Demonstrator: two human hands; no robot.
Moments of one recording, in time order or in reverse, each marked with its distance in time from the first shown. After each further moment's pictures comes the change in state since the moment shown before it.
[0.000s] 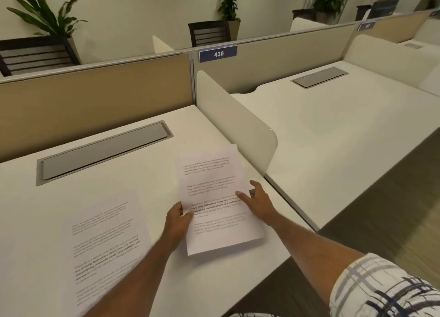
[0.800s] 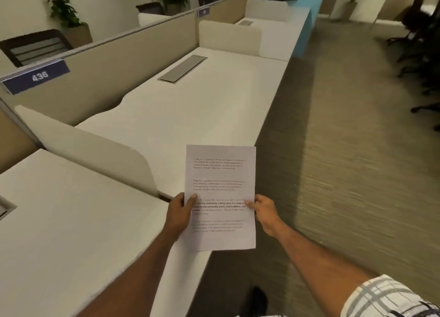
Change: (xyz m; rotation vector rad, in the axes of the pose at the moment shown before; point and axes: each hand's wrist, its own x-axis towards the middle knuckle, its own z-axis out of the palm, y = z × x) left_hand -0.001 0.074 0.273 0.201 -0.593 0.229; right_hand -0.101 0.147 -0.195 0.718 0.560 0.279
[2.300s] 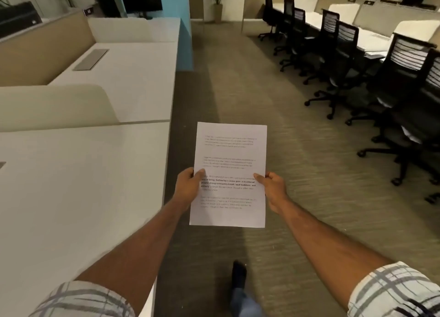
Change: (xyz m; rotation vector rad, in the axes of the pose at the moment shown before) left_hand 0.684 0.327 0.623 0.121 -0.512 0.102; right_hand 0.596 -0.374 -0.456 0.315 0.637 -0.168
